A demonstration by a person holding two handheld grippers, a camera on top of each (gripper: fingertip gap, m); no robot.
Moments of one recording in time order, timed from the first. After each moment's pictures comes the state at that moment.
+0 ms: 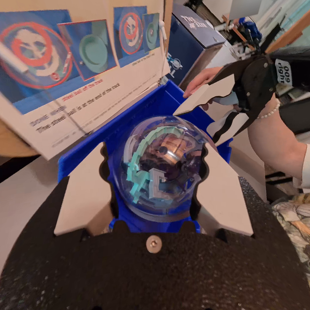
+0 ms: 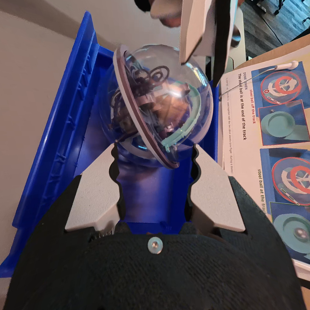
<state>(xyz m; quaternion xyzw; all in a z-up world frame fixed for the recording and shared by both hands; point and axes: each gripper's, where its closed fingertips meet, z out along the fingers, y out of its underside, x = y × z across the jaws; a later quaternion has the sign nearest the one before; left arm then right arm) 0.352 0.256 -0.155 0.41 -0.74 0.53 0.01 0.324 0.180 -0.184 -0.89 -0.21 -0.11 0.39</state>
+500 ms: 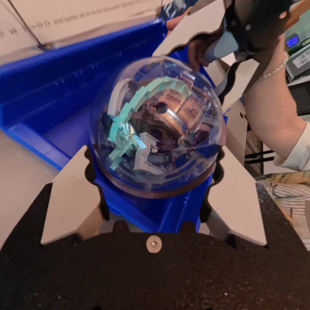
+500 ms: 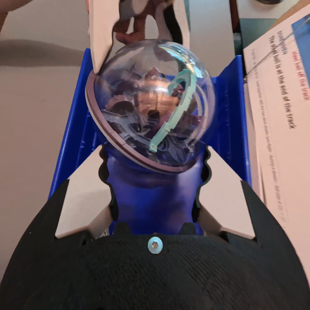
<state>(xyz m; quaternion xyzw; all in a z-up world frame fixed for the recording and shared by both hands) 0.301 0.254 -0.201 0.45 -0.75 0.48 0.11 0.318 0.197 -0.196 -0.91 -0.12 0.07 0.39</state>
